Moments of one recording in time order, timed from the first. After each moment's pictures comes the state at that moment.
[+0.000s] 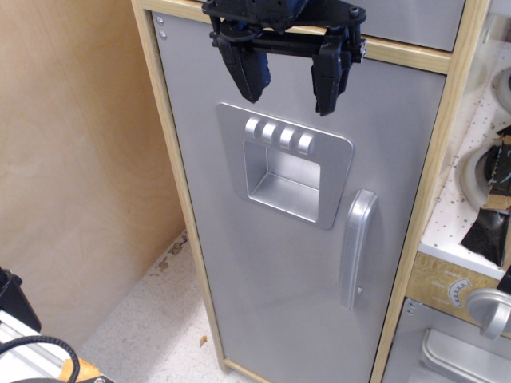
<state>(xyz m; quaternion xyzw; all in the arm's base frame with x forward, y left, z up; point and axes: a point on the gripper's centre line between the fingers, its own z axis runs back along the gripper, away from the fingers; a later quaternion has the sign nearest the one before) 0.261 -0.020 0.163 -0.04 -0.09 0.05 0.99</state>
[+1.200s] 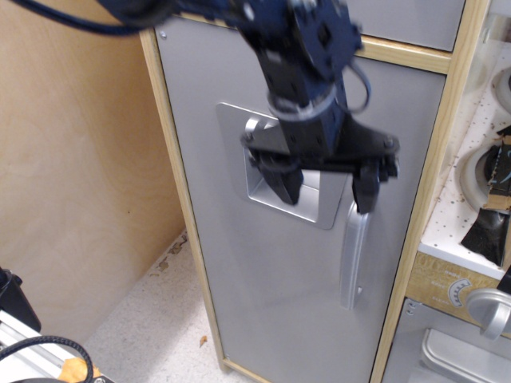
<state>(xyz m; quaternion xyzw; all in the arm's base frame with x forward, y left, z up) 0.255 -0.057 0.086 -0.07 -0.15 0.12 0.98</state>
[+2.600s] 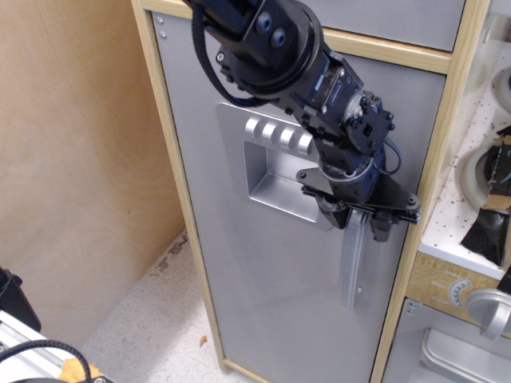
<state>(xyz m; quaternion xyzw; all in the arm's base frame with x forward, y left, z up) 0.305 -0.070 0.012 -0.05 -0.19 0.02 0.98</state>
